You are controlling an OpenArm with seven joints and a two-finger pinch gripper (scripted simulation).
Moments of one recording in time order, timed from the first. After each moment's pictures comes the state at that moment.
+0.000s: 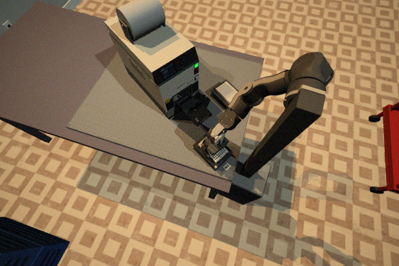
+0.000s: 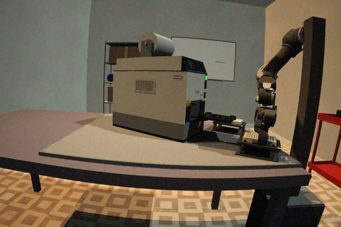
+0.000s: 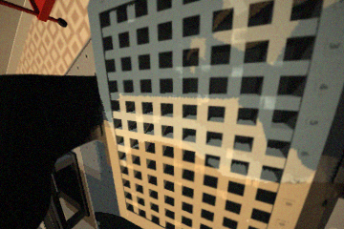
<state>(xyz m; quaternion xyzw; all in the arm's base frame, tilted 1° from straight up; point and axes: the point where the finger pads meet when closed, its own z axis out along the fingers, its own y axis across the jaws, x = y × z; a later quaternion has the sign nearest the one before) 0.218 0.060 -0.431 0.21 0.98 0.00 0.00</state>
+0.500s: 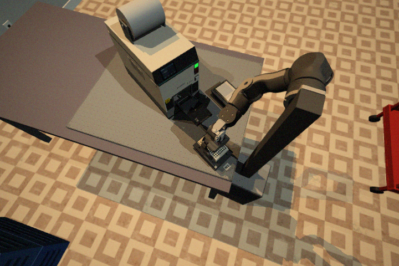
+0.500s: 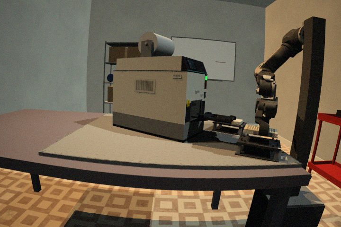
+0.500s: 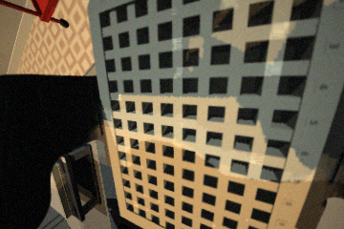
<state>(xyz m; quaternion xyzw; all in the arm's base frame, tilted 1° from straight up) 0.219 0.061 -0.399 0.21 0.98 0.00 0.01</state>
